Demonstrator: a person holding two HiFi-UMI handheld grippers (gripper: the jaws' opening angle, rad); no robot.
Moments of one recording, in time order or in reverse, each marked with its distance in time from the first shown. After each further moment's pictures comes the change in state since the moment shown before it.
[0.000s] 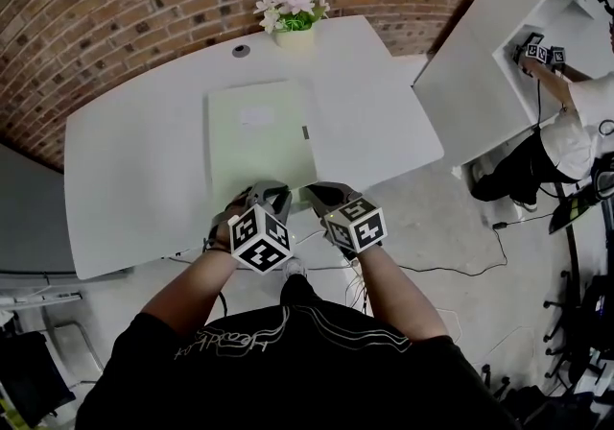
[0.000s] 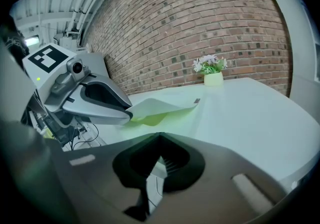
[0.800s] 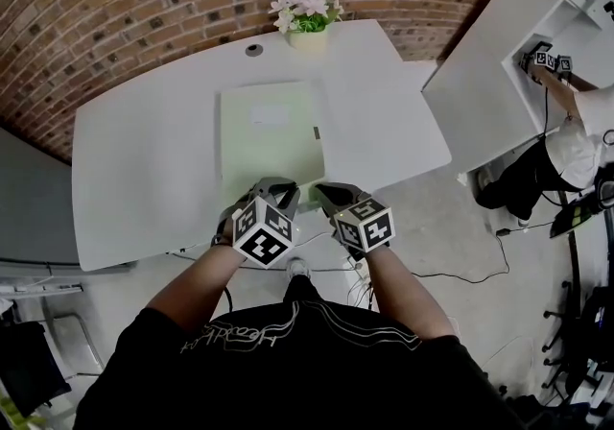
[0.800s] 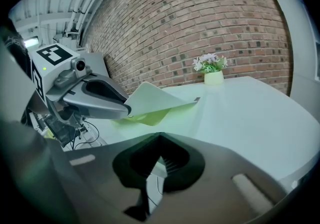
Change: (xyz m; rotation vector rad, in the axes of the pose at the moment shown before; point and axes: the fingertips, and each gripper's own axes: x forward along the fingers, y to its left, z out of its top) left arm -0.006 0.007 0.003 -0.126 -0.049 -0.029; right arm 0.001 -0.001 -0.002 0.003 0.009 0.008
